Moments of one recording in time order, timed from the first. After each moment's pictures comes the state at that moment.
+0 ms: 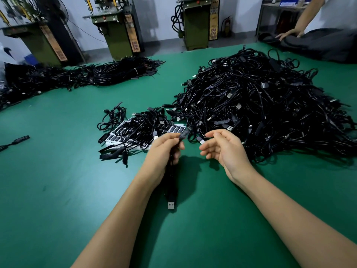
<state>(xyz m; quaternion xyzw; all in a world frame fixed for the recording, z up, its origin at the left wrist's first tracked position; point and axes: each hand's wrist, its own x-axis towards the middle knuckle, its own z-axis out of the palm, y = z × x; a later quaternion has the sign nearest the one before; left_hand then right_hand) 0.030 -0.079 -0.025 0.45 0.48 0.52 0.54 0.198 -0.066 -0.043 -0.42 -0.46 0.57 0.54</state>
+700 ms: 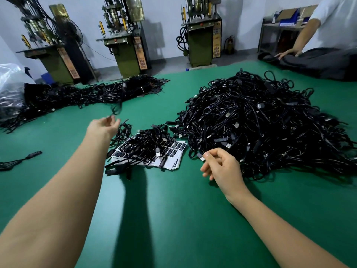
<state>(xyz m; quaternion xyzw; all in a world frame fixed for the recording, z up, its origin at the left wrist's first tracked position) -0.116 0.017 0.060 -0.08 0.36 0.79 0.50 0.195 -0.075 -0.039 -0.49 -0.54 0.44 0.52</state>
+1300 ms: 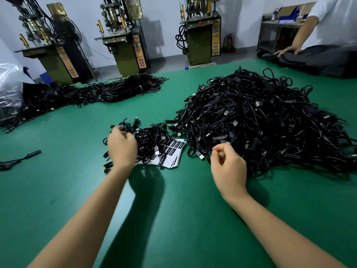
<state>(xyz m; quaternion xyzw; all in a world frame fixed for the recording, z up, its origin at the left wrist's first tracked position) -0.047 -0.030 0.004 0.41 0.77 0.48 0.06 0.194 -0.077 -0.041 -0.59 -0.57 0.16 0.54</state>
